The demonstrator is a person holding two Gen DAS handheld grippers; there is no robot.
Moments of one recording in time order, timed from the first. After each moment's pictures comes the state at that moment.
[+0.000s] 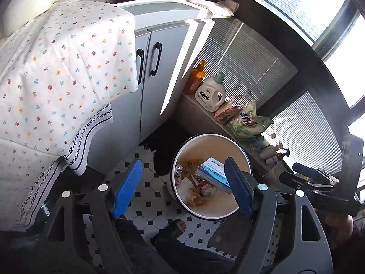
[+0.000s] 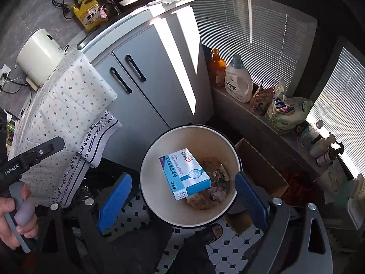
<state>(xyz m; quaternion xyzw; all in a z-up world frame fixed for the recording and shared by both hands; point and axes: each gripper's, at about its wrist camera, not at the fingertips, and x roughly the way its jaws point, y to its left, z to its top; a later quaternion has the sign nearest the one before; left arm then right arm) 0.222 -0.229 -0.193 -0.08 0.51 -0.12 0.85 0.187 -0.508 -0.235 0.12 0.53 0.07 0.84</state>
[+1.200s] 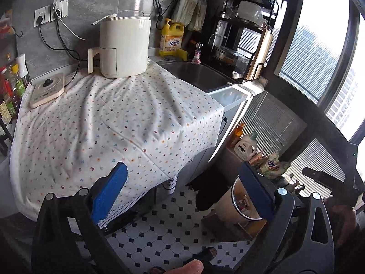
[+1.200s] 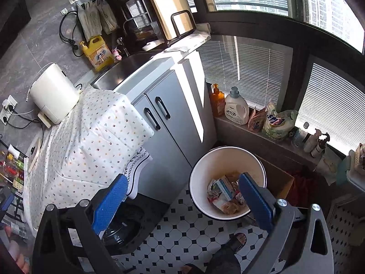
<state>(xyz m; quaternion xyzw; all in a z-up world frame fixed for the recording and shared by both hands) 0.080 -0.012 -0.022 -0.08 0.36 -0.02 0.93 0.117 -0.391 -0.099 0.17 0.43 -0.02 0.88</state>
